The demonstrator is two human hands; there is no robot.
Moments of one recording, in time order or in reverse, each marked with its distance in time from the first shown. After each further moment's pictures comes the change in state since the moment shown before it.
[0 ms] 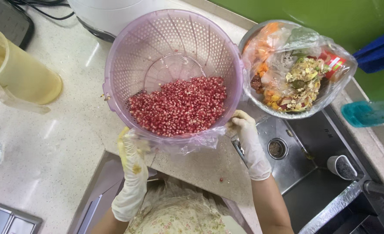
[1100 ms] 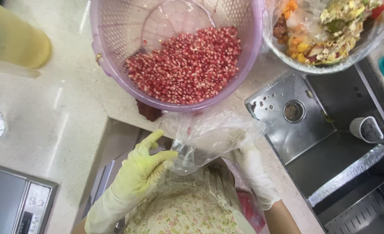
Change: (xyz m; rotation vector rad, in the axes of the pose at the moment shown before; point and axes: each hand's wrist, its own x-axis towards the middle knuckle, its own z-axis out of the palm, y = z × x) left_hand -0.083 0.093 -0.020 1.019 -0.775 0.363; right_hand -0.192 0.065 0.034 -0.930 0.083 -0.287
